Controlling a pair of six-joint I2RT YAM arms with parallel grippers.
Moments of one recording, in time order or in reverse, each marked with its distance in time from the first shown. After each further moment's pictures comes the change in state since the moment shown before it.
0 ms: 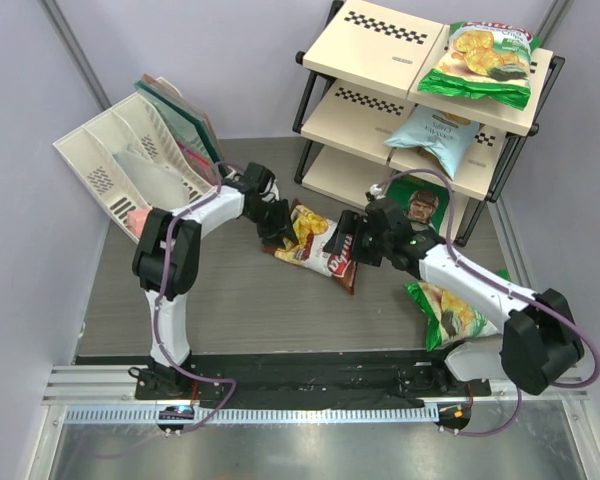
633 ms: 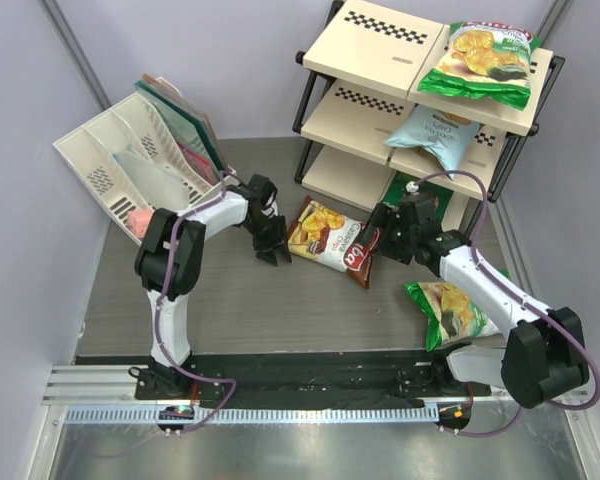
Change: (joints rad) left arm -0.021 0.018 -0.042 -0.114 -0.070 0.031; right arm -0.211 -0.085 -0.045 -0.066 0.025 -0.049
